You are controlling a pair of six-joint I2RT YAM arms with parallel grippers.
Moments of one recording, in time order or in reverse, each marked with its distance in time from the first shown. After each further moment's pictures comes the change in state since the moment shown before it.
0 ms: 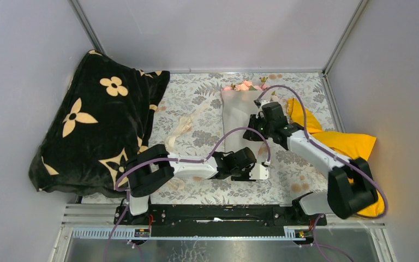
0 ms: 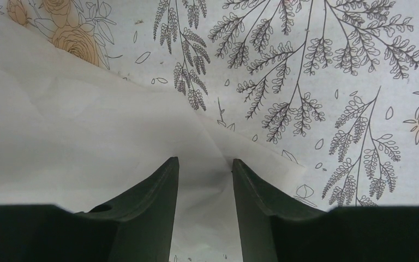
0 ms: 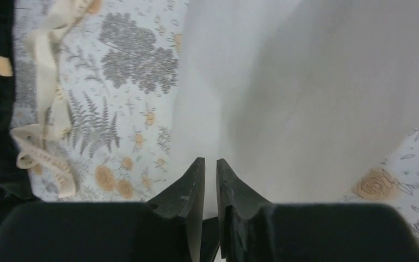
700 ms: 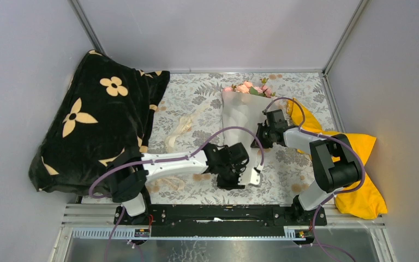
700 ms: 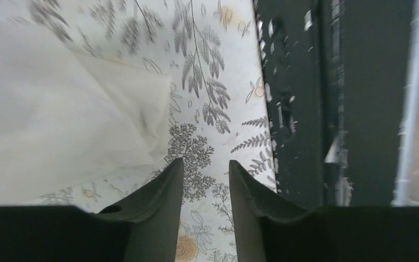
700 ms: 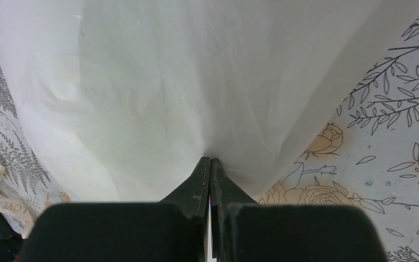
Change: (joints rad) left arm 0.008 -0.160 0.053 -0.491 0.257 0.010; right arm -0.141 0.300 -0.097 0.155 -0.043 0.067
